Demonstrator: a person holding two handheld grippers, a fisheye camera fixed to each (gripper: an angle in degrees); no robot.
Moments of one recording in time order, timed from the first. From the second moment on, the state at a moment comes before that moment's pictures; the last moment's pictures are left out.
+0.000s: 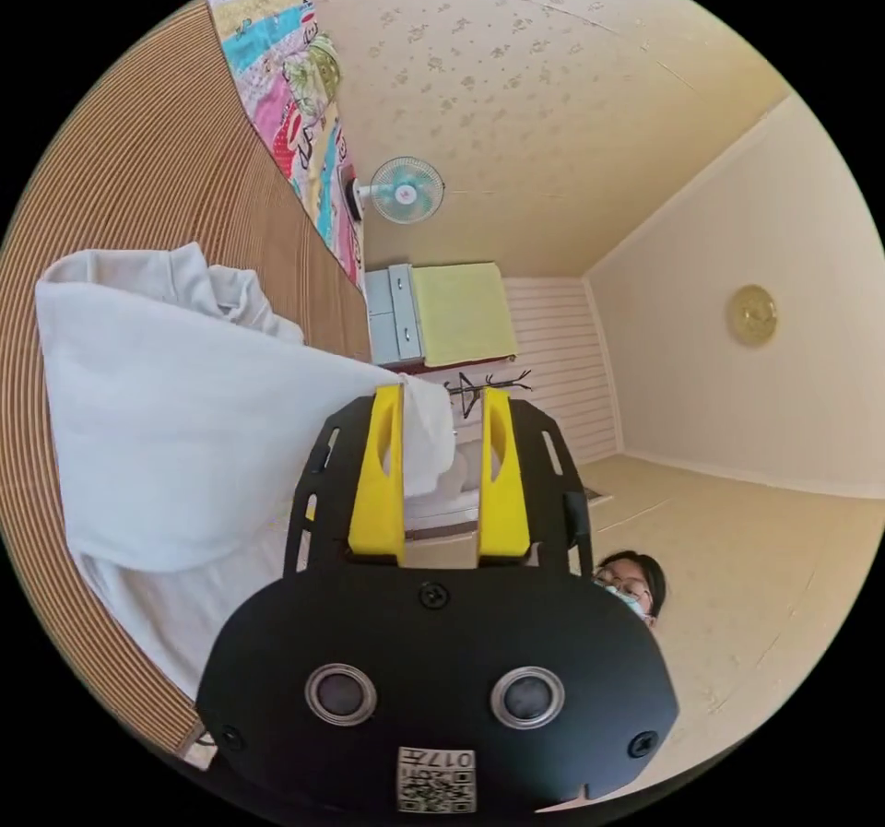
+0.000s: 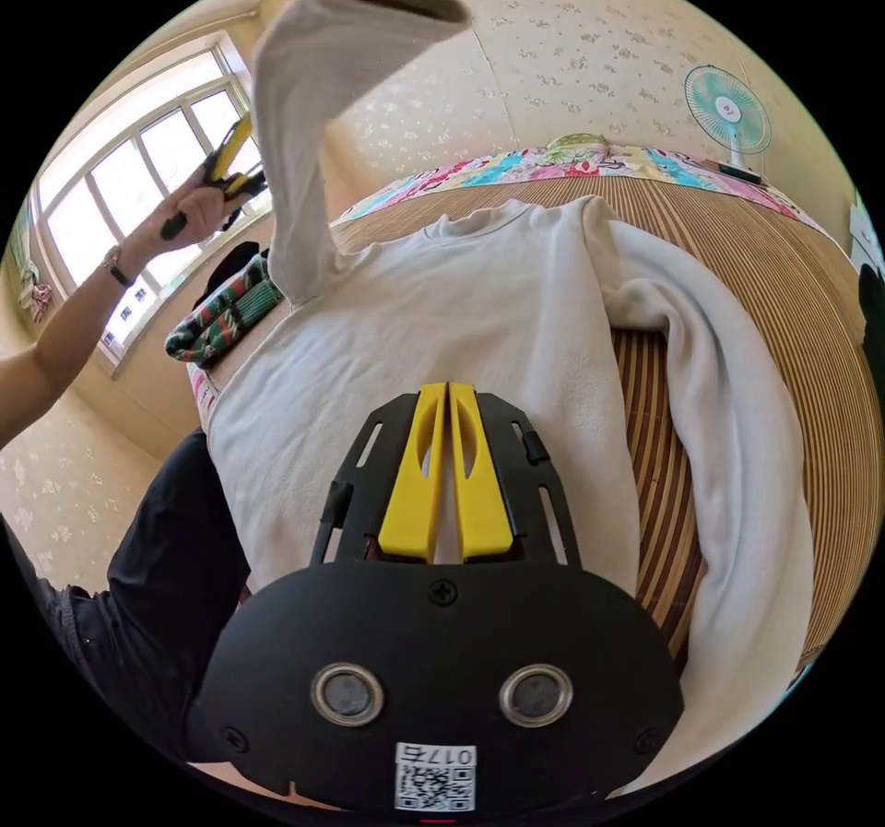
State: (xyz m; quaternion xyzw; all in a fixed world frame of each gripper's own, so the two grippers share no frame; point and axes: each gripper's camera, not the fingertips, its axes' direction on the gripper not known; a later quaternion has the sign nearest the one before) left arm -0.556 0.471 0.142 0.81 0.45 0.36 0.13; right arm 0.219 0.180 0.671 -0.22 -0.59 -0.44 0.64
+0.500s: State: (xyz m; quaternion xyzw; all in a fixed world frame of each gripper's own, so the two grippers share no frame) left arm -0.494 0.410 0.201 0.93 0.20 -0.22 0.23; right arm 0.215 0.182 0.675 -0.22 -0.60 -0.44 0.63
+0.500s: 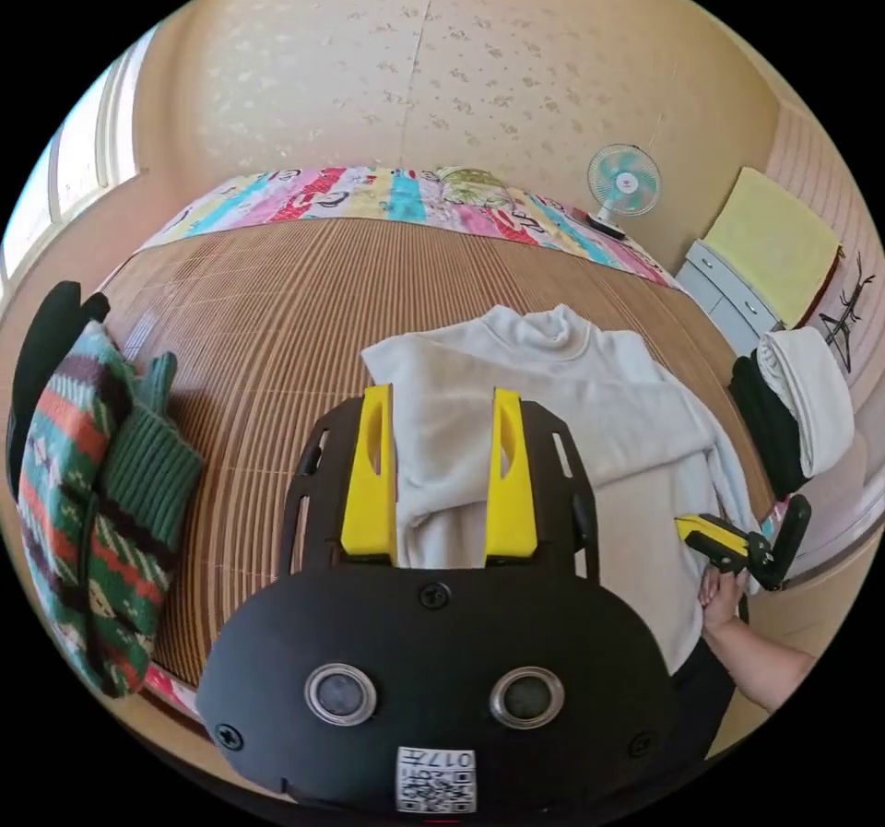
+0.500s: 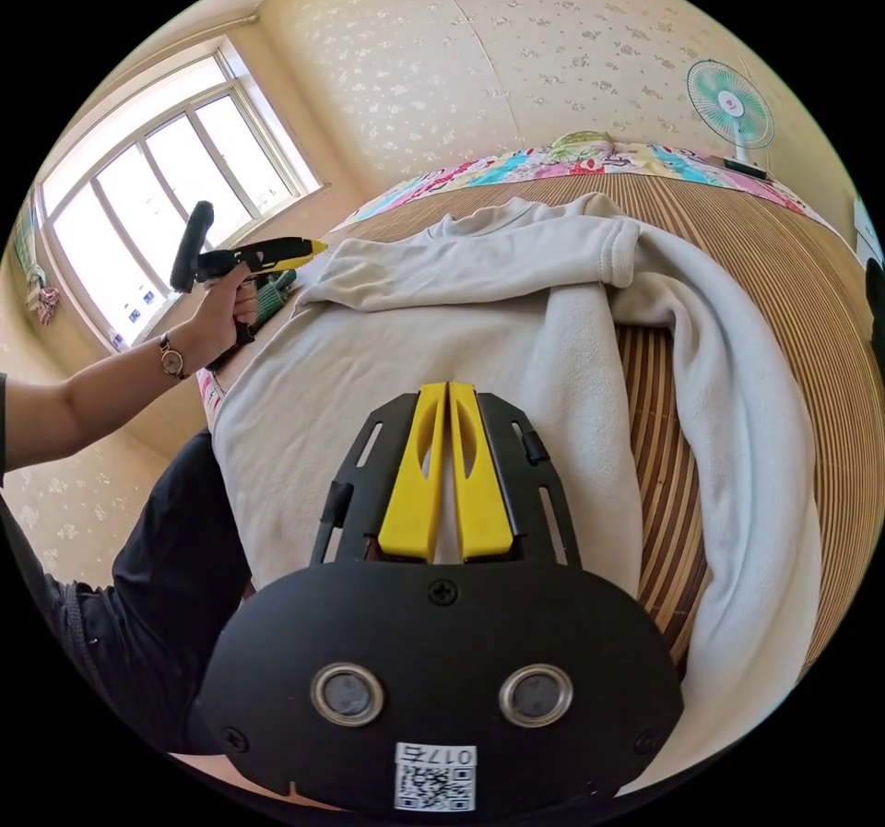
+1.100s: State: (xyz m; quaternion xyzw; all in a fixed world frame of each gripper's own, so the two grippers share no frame) left arm -0.589 0.326 0.246 0.91 0.36 -0.12 0.16; right arm 0.210 0.173 0.672 -0.22 -0.60 -0.44 0.63
